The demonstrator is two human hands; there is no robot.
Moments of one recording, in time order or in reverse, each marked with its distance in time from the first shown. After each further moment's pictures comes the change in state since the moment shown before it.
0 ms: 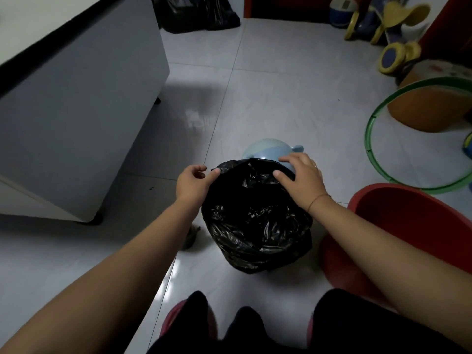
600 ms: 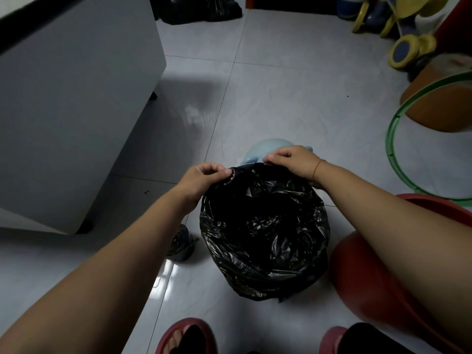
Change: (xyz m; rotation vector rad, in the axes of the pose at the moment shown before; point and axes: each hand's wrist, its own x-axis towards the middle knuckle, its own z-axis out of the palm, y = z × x) left_hand 0.052 -0.003 0.010 -0.189 -0.511 -0.064; right_hand 0.087 0.003 0.018 0.400 -0.378 0.178
